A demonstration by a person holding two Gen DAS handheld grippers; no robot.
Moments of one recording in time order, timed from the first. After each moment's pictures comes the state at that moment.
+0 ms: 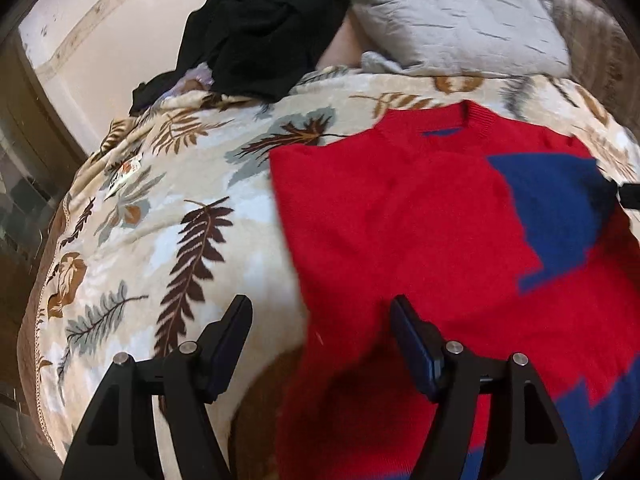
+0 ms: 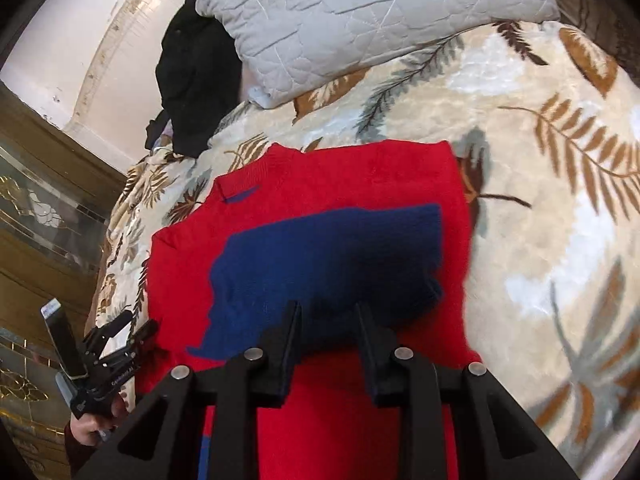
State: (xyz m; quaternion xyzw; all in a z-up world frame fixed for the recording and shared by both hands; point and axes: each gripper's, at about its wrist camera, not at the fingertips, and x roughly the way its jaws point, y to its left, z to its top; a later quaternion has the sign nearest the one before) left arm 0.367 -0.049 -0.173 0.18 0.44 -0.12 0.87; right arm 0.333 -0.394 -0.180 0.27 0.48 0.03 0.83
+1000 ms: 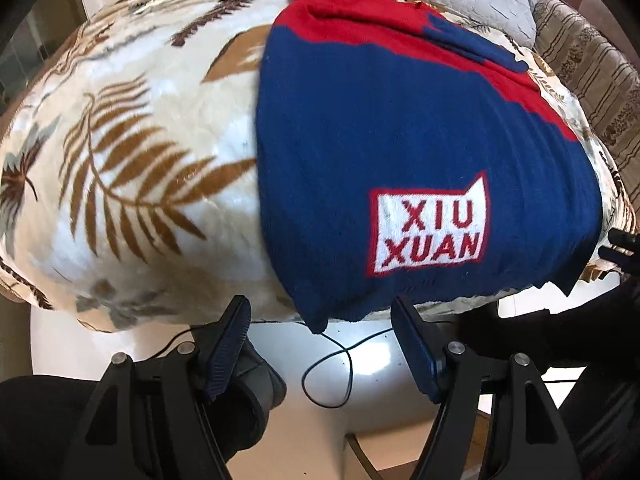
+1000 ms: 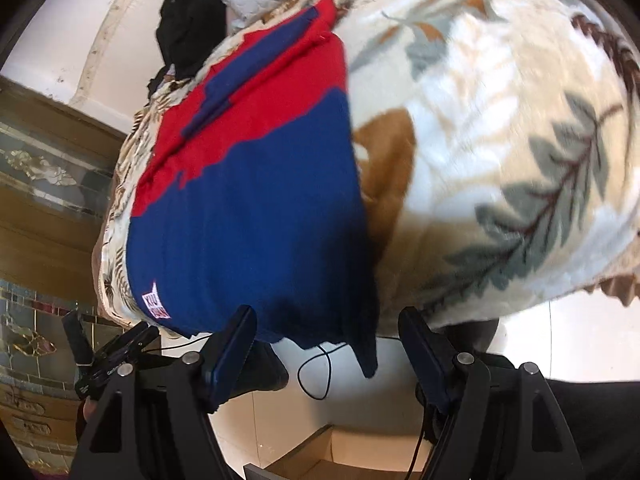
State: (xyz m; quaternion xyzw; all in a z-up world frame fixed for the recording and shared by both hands) left arm 0.154 0.044 -0.237 0.04 0.57 -0.15 0.81; right arm 0.062 -0.379 -0.228 0.31 0.54 0.03 0.78
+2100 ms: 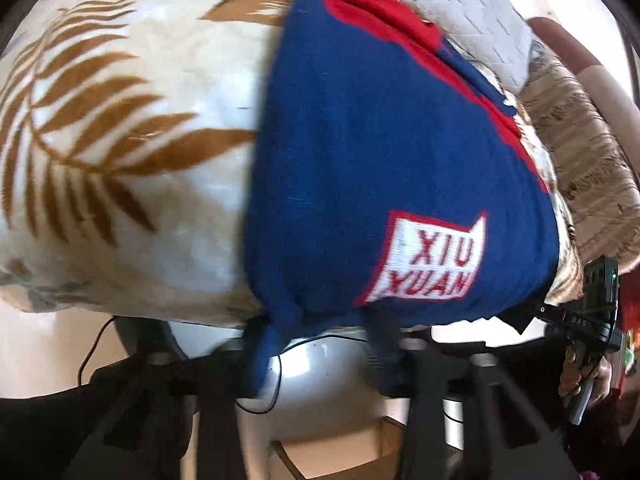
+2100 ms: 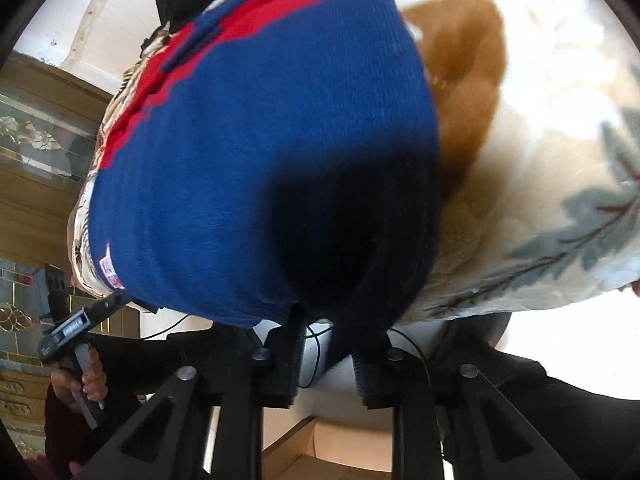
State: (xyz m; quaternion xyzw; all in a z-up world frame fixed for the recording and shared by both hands) left arm 0.178 0.061 -0.271 -0.10 0.58 -0.23 0.77; right arm 0.079 -0.338 -0.273 0.26 0.57 0.05 0.78
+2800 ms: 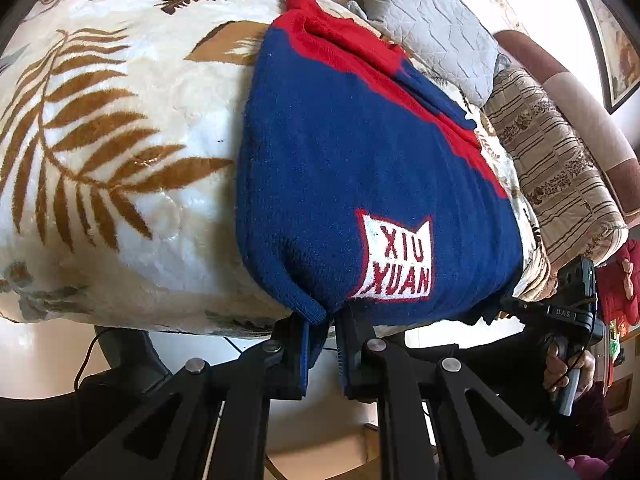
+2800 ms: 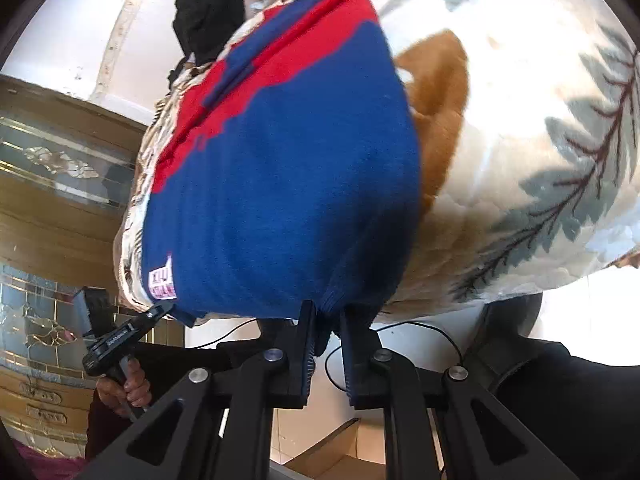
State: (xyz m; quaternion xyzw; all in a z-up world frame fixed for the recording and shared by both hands) left arm 0.160 0.071 -0.250 -0.13 0.55 -0.27 0.78; right arm 0.052 -0.356 -0.254 0.34 0.53 0.08 0.77
